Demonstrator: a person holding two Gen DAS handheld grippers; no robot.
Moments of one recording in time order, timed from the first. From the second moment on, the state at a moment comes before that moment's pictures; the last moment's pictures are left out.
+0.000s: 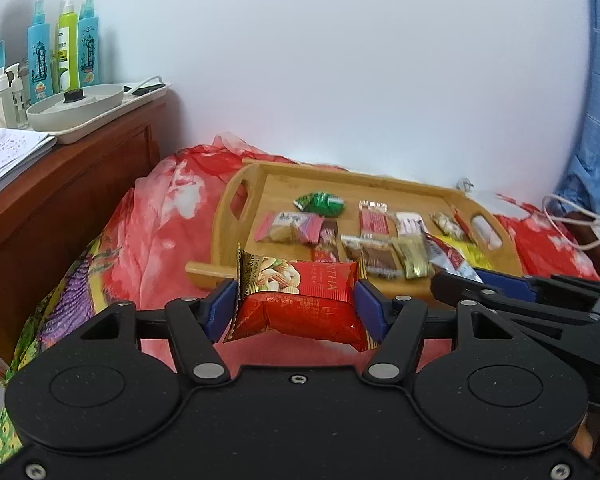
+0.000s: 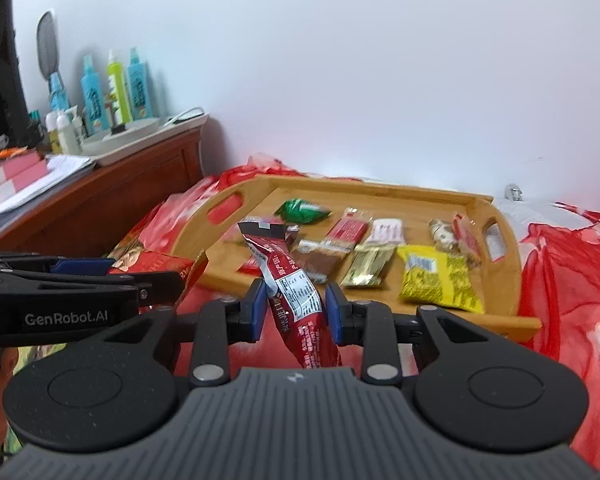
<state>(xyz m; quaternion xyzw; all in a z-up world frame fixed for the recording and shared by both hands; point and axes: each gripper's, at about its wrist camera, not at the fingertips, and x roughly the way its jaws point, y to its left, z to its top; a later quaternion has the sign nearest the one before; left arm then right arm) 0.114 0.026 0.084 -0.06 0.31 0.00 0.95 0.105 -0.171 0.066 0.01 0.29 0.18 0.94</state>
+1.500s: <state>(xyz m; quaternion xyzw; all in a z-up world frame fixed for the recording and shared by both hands) 0.277 0.000 0.083 -0.03 0.35 0.04 0.93 0.249 -0.203 0.083 0.09 0.34 0.14 0.93</state>
